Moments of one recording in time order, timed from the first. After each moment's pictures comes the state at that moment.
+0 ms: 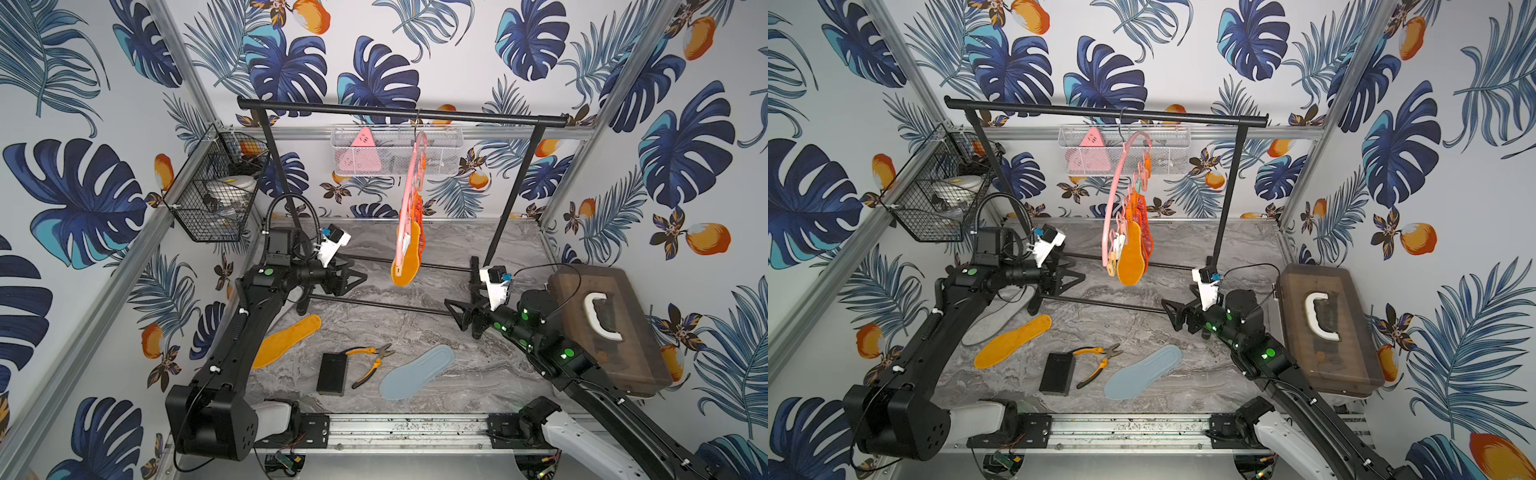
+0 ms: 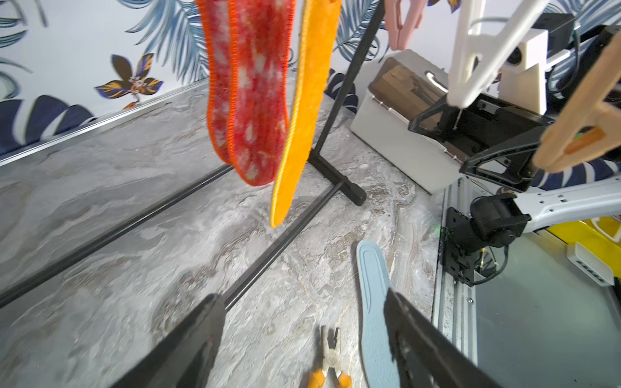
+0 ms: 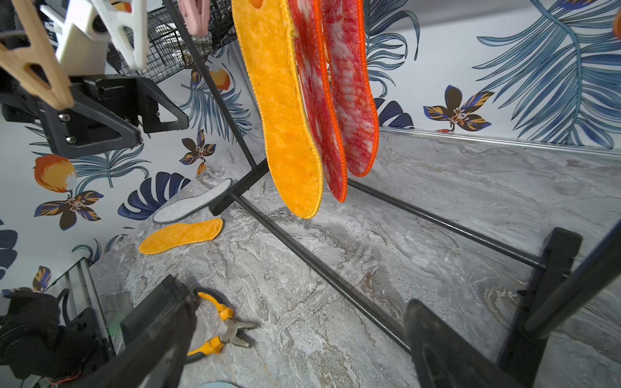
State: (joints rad) left arm -0.07 1.30 1.20 -0.59 0.94 0.28; right arm 0.51 0.74 0.64 -0.17 -0.21 0.21
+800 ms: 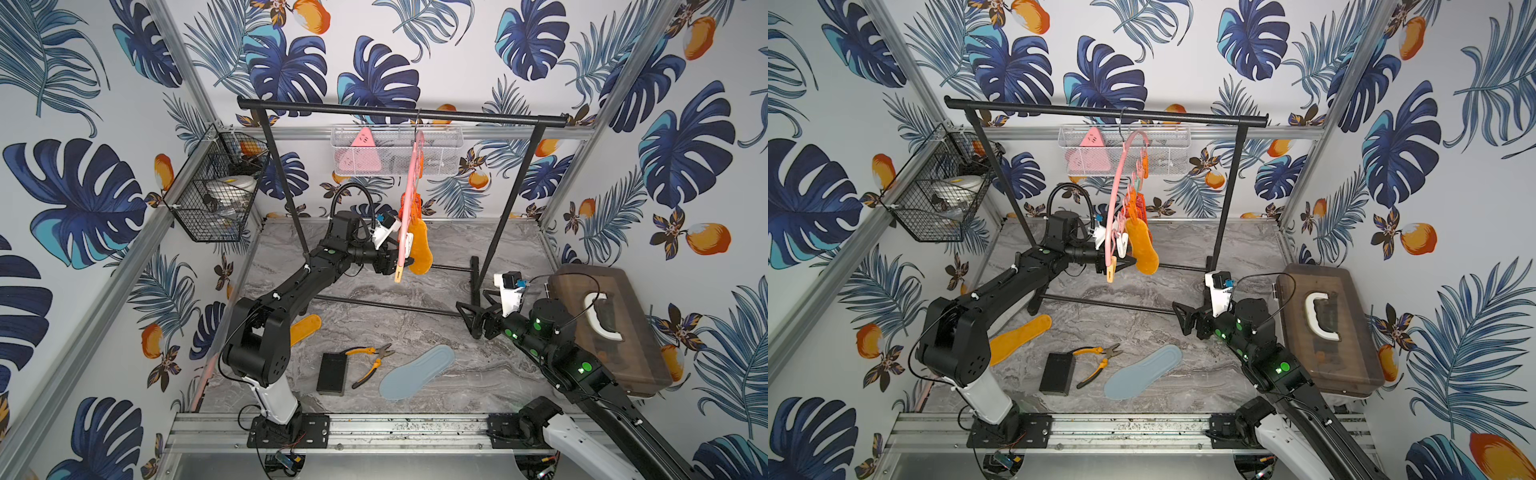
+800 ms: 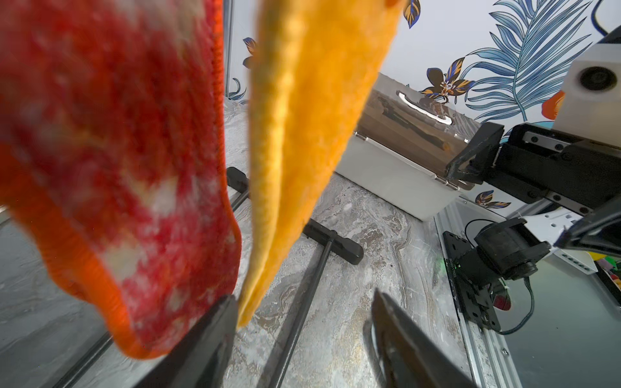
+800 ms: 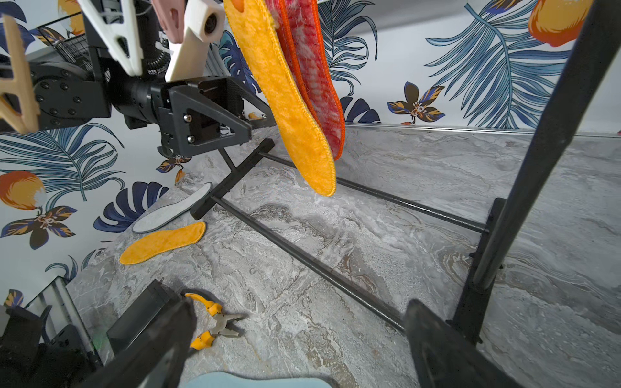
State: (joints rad) left arm -0.31 1.74 1.38 -0.12 0.96 0.10; right arm 0.51 0.64 0.67 -0.32 -0.12 0.24
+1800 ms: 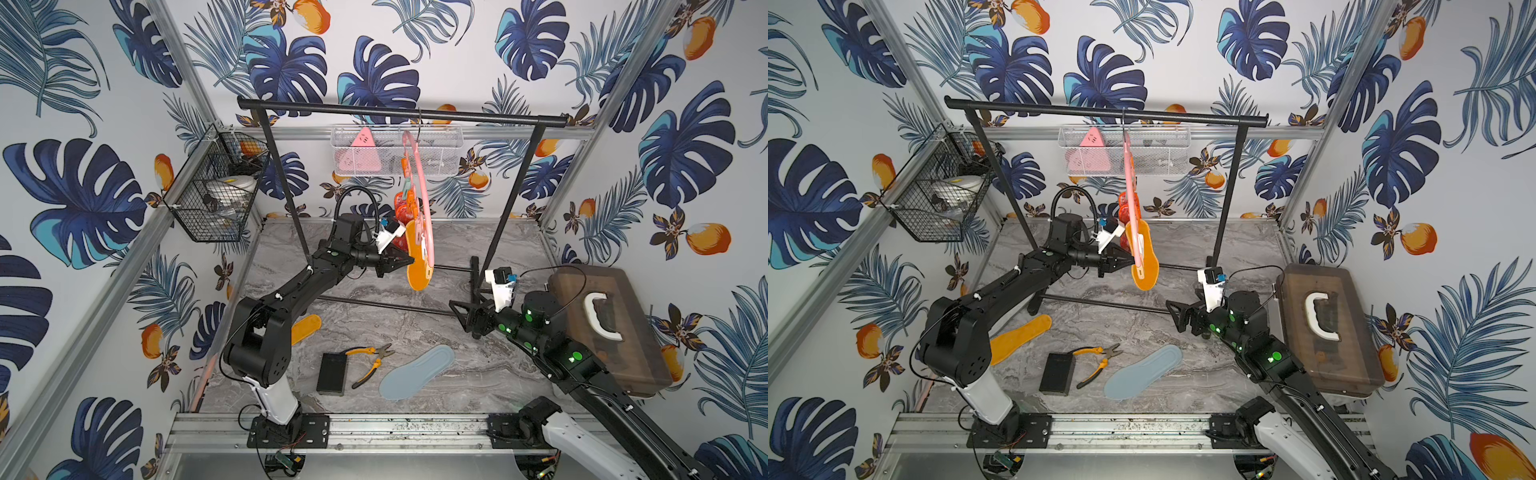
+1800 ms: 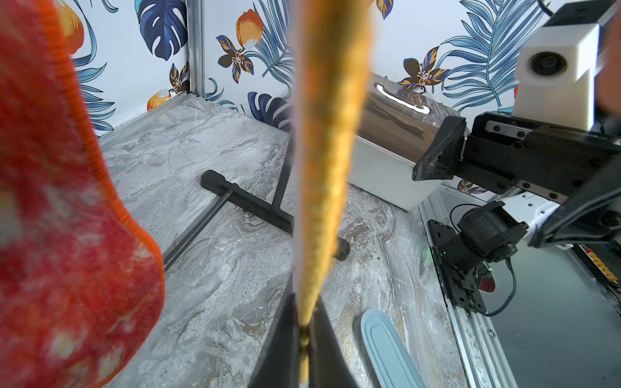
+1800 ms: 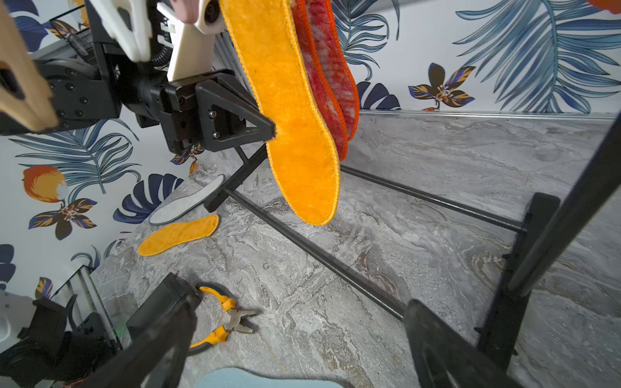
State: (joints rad) left arm -0.32 1.72 1.34 -0.13 1.01 0.16; right arm 0.51 0.74 0.70 -0.29 -0.22 0.24
